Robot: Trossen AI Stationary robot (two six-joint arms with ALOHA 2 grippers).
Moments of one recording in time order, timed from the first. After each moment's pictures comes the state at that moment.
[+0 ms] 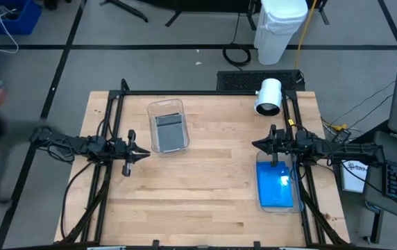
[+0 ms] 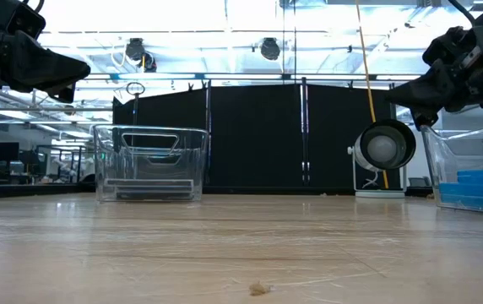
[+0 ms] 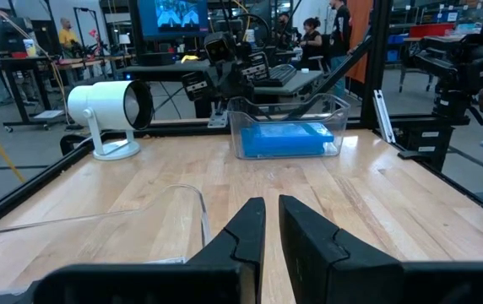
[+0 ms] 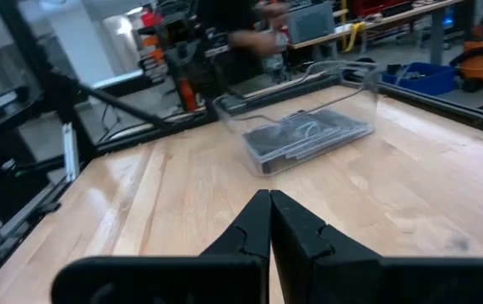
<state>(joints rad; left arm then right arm) -0.24 0.11 0.02 0.06 -0.18 0.02 -0.09 0.12 0.02 0.01 0.02 0.27</state>
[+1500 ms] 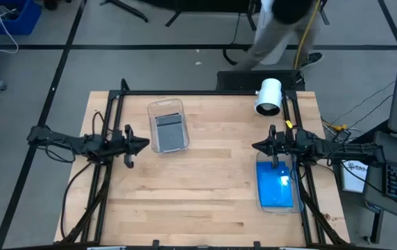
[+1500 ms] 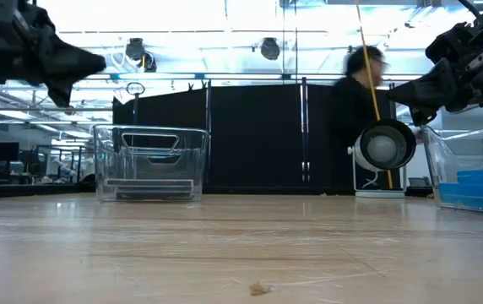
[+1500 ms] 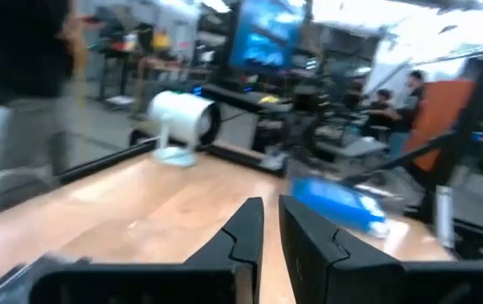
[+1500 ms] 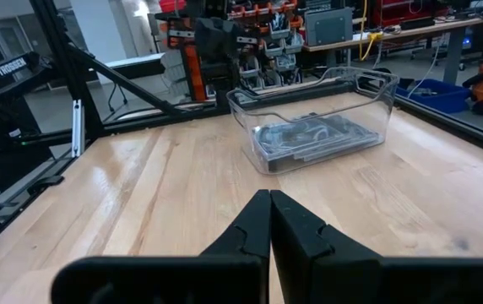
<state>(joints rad) -0.24 0.16 0.02 0.24 -0.42 -0.21 -0.09 0.12 0.02 0.01 -0.03 0.16</state>
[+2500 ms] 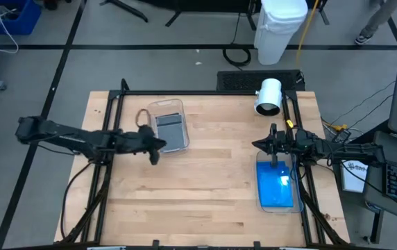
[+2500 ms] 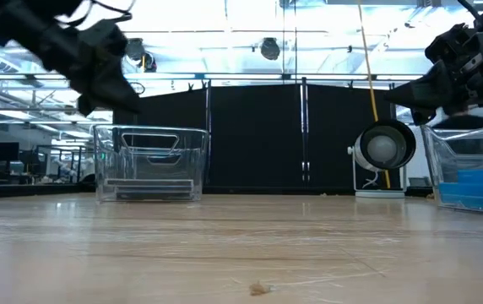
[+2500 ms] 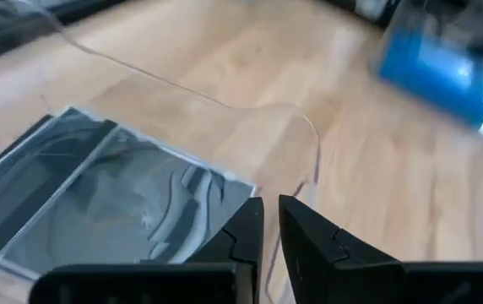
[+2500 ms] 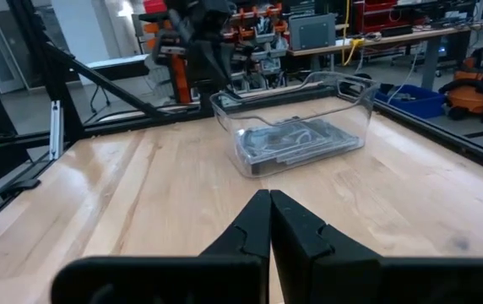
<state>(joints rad) -0.07 0.93 0.45 -0.08 -0.32 -0.53 -0.09 0.12 0.02 0.02 0.02 0.14</state>
